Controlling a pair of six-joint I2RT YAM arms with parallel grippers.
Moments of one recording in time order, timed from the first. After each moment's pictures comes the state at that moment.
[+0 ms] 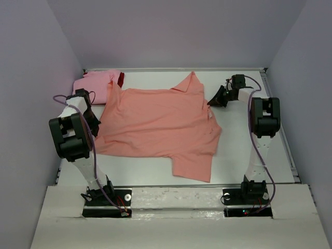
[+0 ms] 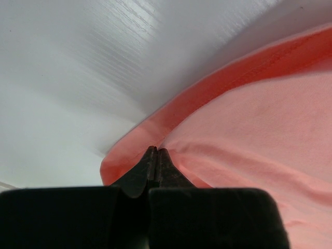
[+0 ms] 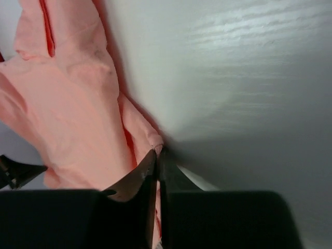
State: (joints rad) left arm 0.27 1.84 1.30 -0.94 -0.13 -0.35; right arm -0.02 2.27 1.65 -0.36 -0.63 0.56
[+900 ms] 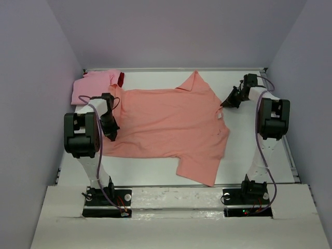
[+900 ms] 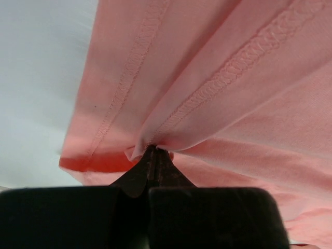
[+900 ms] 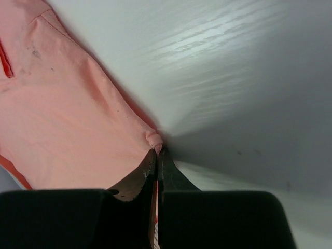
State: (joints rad) left arm 0.04 1.86 1.21 -0.94 -0.09 -0.41; right arm -0.11 2.22 1.64 -0.49 -0.42 0.50
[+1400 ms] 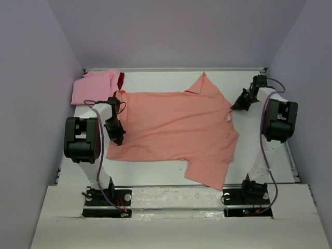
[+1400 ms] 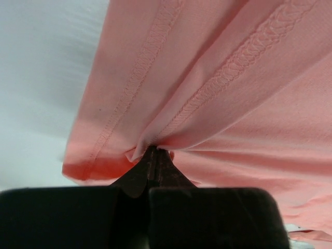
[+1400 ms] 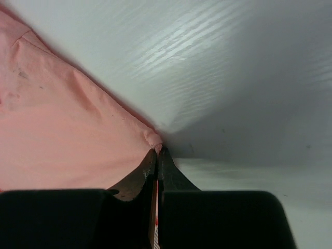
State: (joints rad) left arm -0.07 1.79 1.12 -0.92 -0.03 -0.48; right arm -0.20 2.16 1.60 -0.56 -0.32 0.46
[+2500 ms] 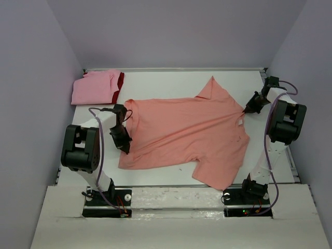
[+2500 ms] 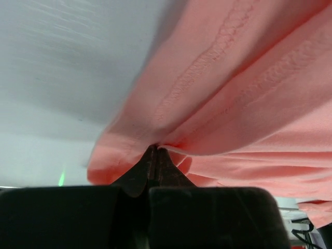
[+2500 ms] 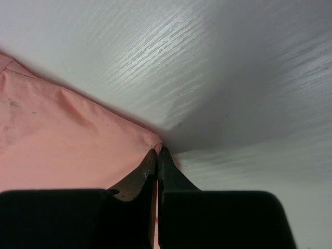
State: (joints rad) left arm -0.17 1.65 0.94 -0.90 0.09 -0.58; right arm -0.31 2.14 1.62 -0.68 -0.21 0.42
